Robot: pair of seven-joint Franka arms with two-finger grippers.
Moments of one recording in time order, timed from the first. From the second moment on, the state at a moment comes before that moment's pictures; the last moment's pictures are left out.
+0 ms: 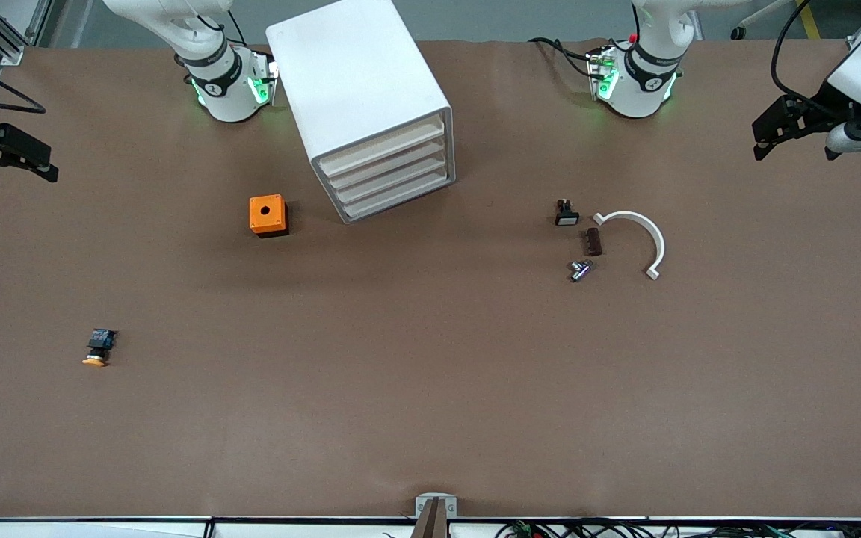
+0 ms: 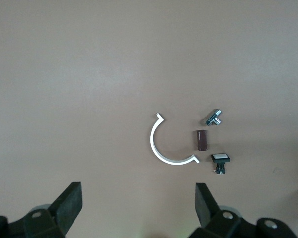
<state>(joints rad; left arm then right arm) 0.05 -0.22 -0.12 -1.79 0.04 1.60 -0.02 0.05 -0.01 -0.08 -1.49 -0.01 1.41 -0.09</state>
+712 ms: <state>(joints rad) 0.06 -0.22 -0.12 -1.79 0.04 1.57 -0.05 0.02 -0.01 -0.09 -1.48 0.00 1.39 -0.10</state>
